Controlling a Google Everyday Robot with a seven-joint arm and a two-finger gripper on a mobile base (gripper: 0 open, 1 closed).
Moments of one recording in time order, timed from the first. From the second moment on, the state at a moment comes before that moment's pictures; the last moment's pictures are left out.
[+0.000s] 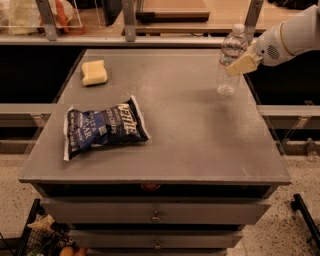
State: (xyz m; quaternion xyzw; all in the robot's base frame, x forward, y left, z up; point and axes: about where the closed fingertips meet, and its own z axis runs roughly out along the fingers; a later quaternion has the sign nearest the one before) arm 0.677 -0.239 0.923 -0.41 0.82 0.11 0.38
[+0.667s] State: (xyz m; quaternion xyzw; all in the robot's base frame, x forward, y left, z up) arm 0.679 -0.235 0.973 -0.44 0.79 0.12 0.41
